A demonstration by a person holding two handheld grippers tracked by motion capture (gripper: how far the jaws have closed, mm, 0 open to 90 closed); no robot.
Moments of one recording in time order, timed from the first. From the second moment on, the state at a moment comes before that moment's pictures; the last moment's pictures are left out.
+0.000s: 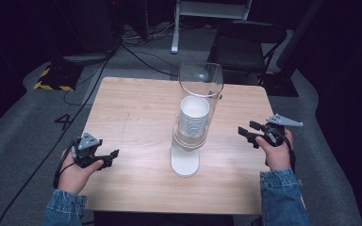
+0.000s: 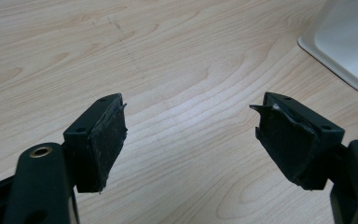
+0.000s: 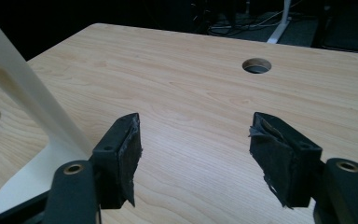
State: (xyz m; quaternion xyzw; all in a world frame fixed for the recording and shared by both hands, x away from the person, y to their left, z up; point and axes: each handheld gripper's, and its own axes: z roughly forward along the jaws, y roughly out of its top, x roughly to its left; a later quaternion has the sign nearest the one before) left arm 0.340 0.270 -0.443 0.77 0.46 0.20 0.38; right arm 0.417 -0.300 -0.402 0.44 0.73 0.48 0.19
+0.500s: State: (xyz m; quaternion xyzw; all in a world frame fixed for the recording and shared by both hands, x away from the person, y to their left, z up) left arm 0.331 0.279 -0.444 0.77 0.48 0.21 0.37; right arm 0.411 -0.240 -0.397 0.38 0.77 0.49 0.15
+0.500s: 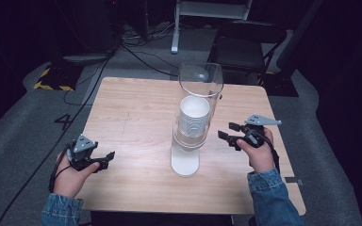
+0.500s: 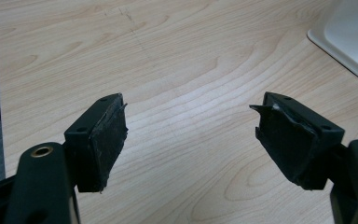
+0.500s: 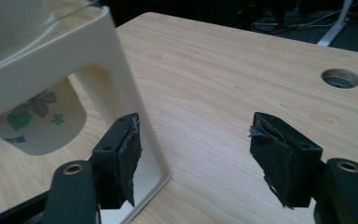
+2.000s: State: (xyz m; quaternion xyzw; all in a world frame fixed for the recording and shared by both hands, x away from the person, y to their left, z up) left arm 0.339 0.271 -0.453 0.78 0.47 0.18 0.37; right arm 0.383 -0.142 -0.425 0.24 0.78 0.57 0.12
